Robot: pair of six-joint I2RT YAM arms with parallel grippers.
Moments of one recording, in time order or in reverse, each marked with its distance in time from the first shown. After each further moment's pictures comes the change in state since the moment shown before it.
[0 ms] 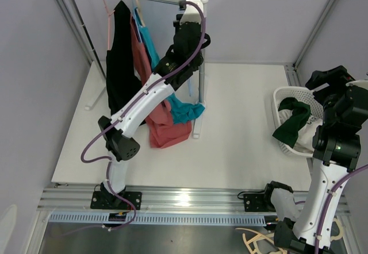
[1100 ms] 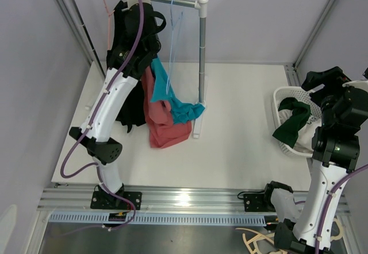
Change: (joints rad) left arm 0.204 -0.196 0.039 -0.282 0.071 -0.216; right arm 0.010 -0.008 -0.016 -0.002 -0.060 0.014
